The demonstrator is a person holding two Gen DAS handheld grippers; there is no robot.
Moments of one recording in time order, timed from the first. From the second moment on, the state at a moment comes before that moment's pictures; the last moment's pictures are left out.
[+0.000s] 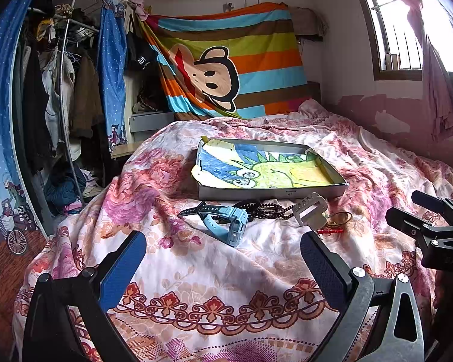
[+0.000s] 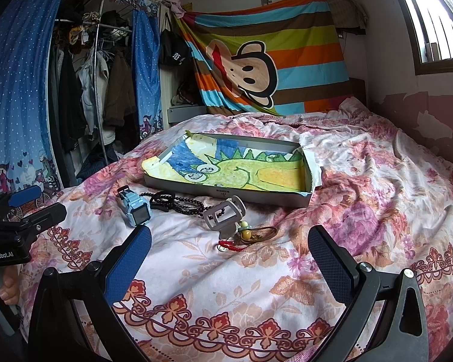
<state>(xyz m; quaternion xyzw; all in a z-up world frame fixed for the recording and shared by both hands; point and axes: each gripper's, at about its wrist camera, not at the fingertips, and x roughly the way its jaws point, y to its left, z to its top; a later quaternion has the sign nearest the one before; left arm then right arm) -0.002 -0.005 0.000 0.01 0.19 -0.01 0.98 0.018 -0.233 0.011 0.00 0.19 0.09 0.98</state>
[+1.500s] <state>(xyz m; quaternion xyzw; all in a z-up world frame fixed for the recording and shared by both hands) 0.106 0.024 -0.025 -0.08 0.32 -0.08 0.94 0.137 -0.238 -0.003 -0.05 0.32 0.16 0.93</state>
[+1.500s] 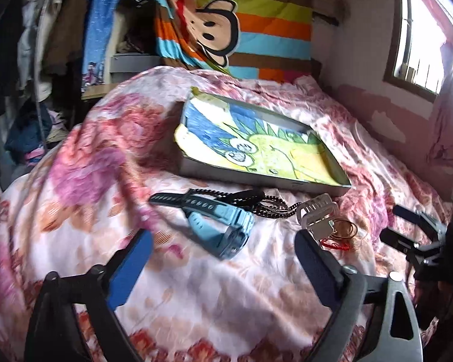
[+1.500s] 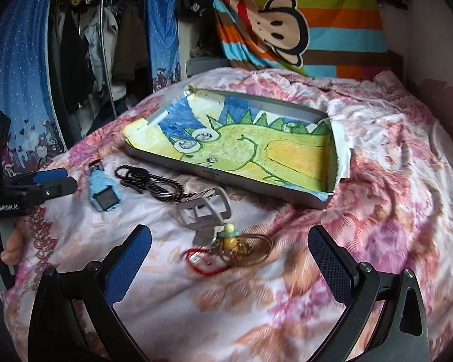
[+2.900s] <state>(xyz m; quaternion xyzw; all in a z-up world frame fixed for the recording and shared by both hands) 0.139 -0.012 -0.032 -0.03 0.36 -0.08 0.93 0.201 -0.220 -0.028 -0.03 0.35 0.27 0.89</state>
